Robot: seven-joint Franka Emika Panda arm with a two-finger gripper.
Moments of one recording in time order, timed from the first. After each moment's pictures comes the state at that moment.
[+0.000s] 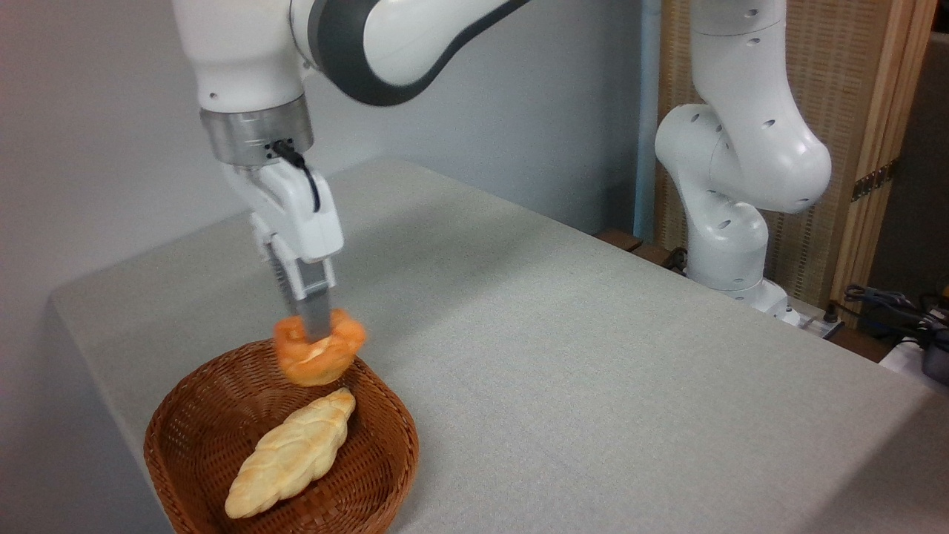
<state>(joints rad) -0.09 0.14 -0.06 -1.64 -0.02 1.82 0.73</state>
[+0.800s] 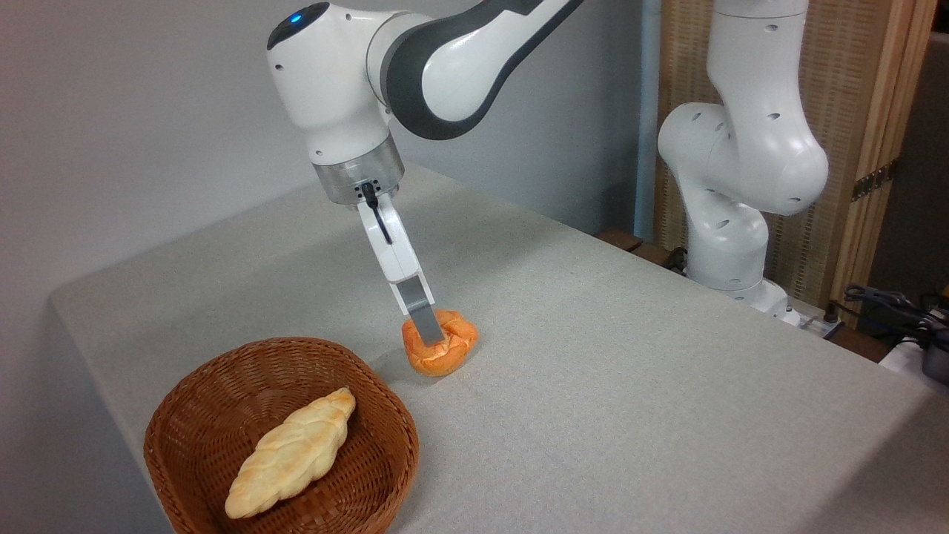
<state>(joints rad) -0.18 -0.05 -0.07 -2.06 0.04 1.85 0.93</state>
